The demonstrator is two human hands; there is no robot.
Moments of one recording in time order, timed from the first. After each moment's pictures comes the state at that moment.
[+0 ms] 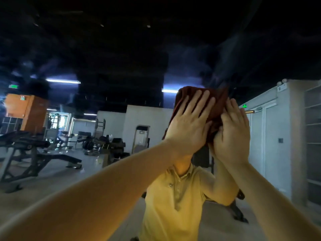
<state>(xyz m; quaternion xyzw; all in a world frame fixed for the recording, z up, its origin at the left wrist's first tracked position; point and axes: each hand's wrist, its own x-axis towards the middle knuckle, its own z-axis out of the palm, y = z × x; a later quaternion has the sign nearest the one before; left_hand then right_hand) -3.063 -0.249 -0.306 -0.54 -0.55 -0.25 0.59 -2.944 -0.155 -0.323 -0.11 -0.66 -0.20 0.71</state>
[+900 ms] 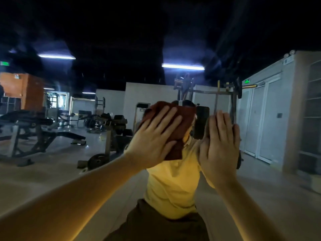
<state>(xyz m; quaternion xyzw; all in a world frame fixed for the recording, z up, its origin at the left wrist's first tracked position) -3.160 -0.313 -0.447 -0.54 -0.57 -0.17 0.59 -2.963 -0.179 -0.462 -0.18 -0.71 -0.22 0.65</state>
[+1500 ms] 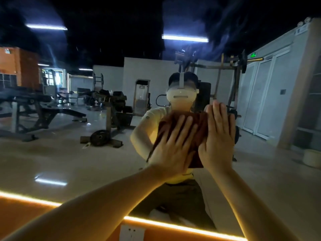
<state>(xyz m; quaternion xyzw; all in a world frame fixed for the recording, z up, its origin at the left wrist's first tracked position) -3.083 -0.272 -0.562 -0.56 -0.61 -0.21 0.52 -2.952 -0.167 -0.526 -0.17 -0.73 -0.21 0.62</state>
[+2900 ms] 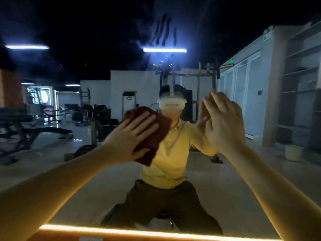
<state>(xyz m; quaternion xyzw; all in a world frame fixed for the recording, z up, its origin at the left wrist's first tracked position) -3.072 -0.261 -0.487 -0.61 -0.56 -0.04 0.56 -2.766 -0.107 -0.445 -0.25 -0.80 -0.23 0.50</state>
